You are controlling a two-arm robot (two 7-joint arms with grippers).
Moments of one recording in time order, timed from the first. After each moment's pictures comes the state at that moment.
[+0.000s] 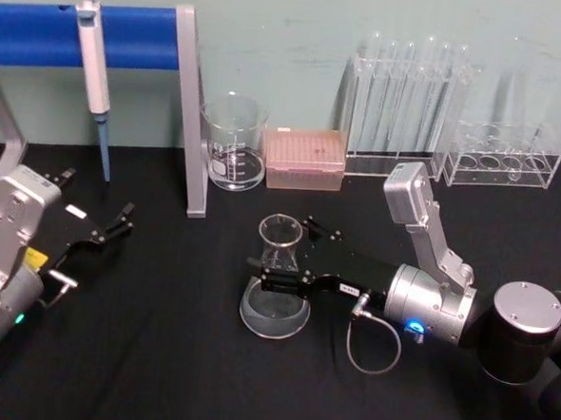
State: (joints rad) left arm -0.20 0.60 0.45 -1.41 -0.25 -0.12 0.03; right arm 0.42 0.37 -0.58 -1.24 0.47 -0.04 0.67
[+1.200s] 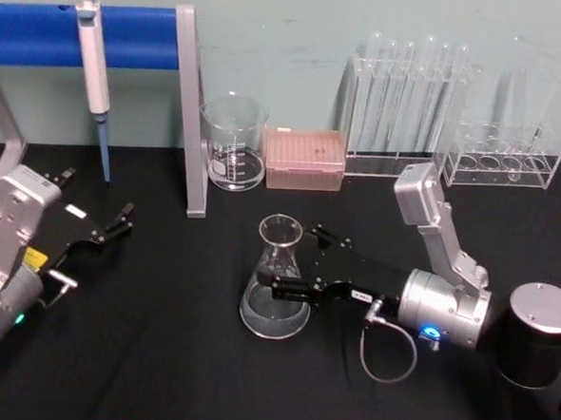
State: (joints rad) left arm -0.20 0.60 0.45 -1.41 -0.25 -0.12 0.03; right arm 0.39 0.42 -0.57 -1.31 0.50 0.03 0.67
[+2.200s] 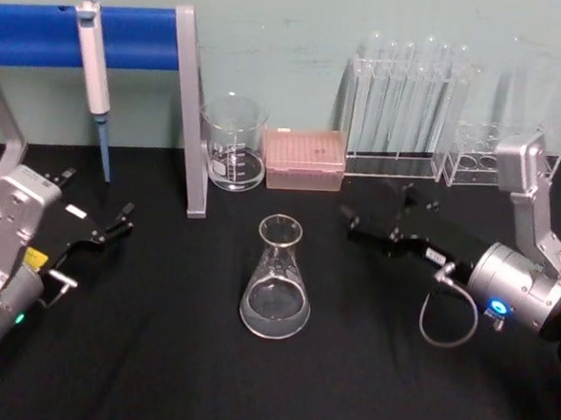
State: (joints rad) left arm -0.20 0.60 0.45 -1.41 -0.25 -0.12 0.03; right arm 0.30 0.51 -0.43 -1.43 0.57 0.04 0.49
